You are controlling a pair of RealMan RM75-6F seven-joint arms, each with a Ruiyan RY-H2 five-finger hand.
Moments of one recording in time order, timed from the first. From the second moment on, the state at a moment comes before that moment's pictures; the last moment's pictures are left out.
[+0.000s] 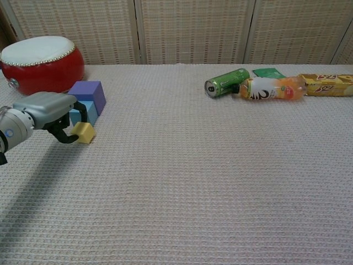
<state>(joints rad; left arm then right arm) -0.68 -1.67 -0.20 -1.28 0.93 1.03 0.64 0.15 -1.12 0.06 -1.73 -1.24 1.30 -0.31</state>
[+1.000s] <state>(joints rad) -0.62 -1.62 -0.10 -1.42 1.10 1.16 0.59 0.15 -1.12 0.05 -1.73 -1.23 1.30 -0.33</state>
